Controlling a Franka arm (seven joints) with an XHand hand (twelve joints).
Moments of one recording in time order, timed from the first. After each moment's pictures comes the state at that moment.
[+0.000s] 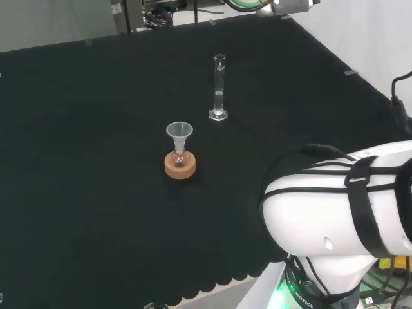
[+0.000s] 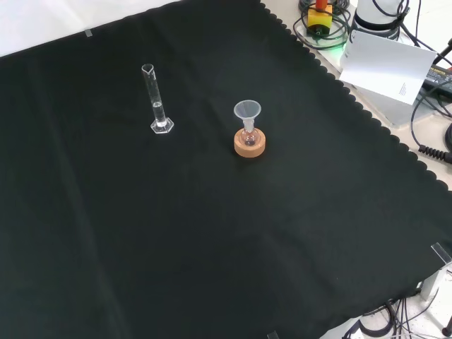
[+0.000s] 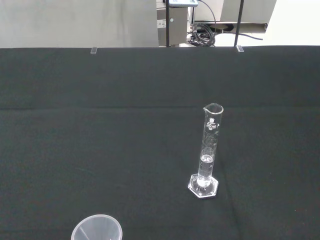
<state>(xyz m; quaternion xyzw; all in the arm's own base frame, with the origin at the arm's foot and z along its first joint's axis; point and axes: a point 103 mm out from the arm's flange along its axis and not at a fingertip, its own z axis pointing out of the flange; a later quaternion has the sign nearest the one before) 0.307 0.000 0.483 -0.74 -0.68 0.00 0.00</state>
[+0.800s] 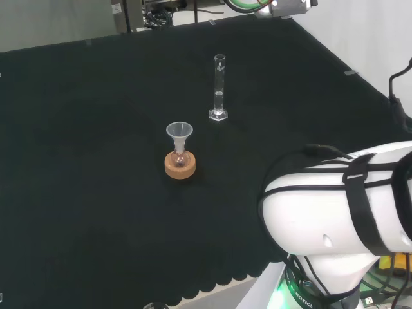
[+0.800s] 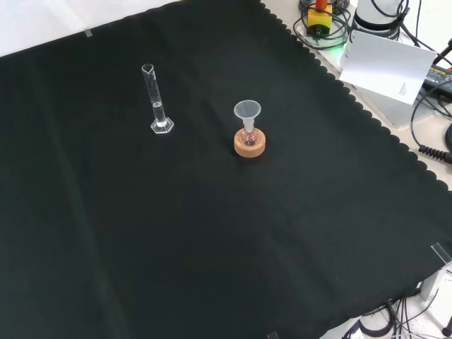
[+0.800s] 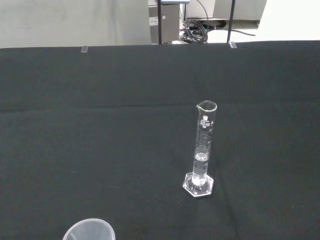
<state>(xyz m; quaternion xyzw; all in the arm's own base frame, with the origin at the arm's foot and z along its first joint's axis) 0.319 -0.008 0.473 -0.75 -0.66 0.00 0.01</state>
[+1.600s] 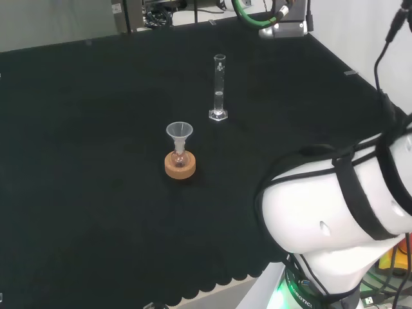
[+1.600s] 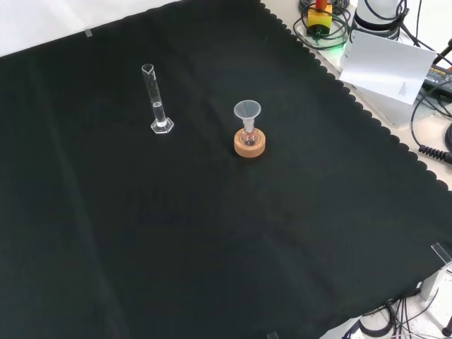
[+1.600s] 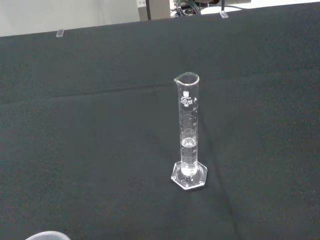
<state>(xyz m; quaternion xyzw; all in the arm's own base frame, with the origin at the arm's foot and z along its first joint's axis) 0.378 -0.054 0.397 -0.76 -0.65 -0.01 0.05</state>
